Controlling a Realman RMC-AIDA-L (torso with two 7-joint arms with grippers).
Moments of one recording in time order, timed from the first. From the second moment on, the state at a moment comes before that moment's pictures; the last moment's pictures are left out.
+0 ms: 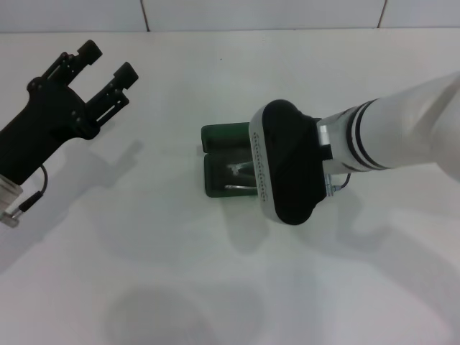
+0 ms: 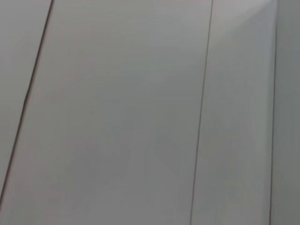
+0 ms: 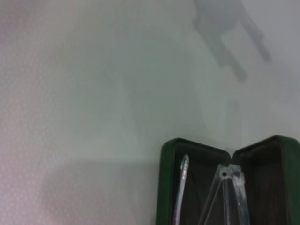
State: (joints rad) left arm -0.51 -2.07 2.84 -0.21 -0.91 1.75 -0.77; right arm 0.65 2.03 -2.10 -1.40 -2.73 -0.97 2.24
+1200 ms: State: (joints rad) left arm -0.52 -2.08 2.84 -0.21 -0.85 1.73 -0.77; right arm 0.54 2.03 -2.16 -1.44 -2.86 -0.85 2.26
